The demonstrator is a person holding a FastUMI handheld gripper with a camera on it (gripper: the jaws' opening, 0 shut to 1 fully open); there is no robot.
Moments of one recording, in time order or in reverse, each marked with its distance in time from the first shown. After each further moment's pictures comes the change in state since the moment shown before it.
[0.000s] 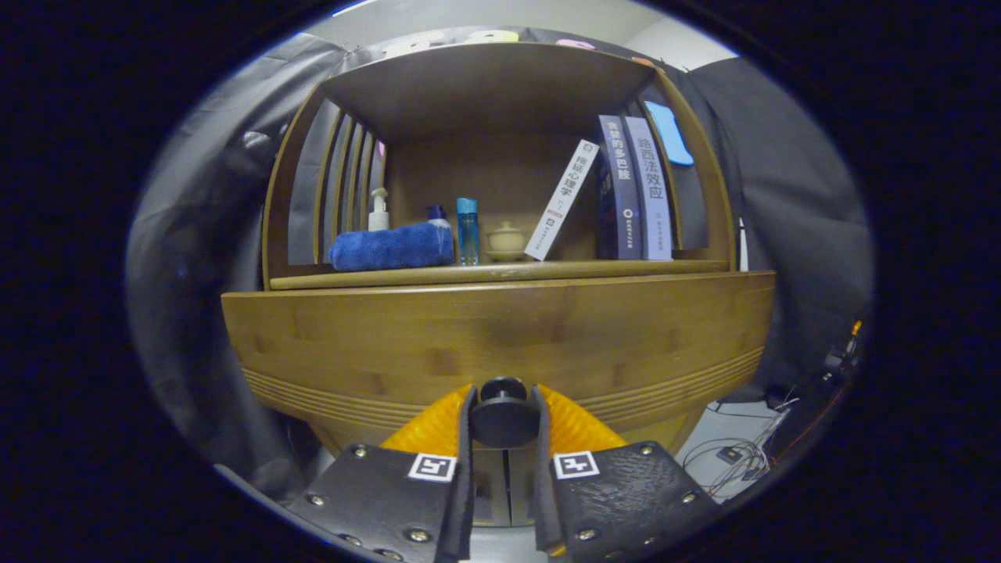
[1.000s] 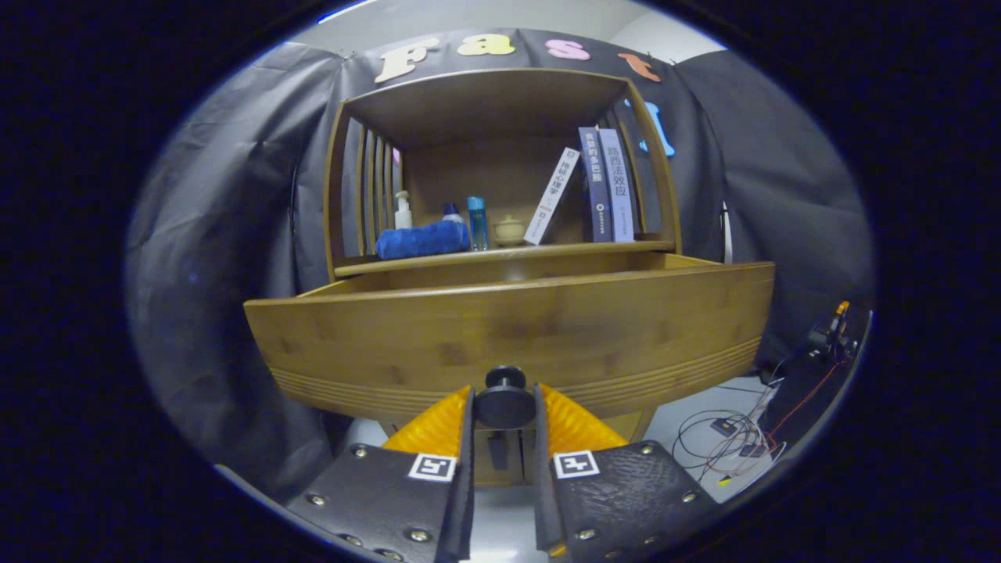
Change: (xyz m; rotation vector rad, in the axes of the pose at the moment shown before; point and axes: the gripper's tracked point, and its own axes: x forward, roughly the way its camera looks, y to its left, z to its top) arm -0.132 0.002 -0.015 0.019 0.070 0.016
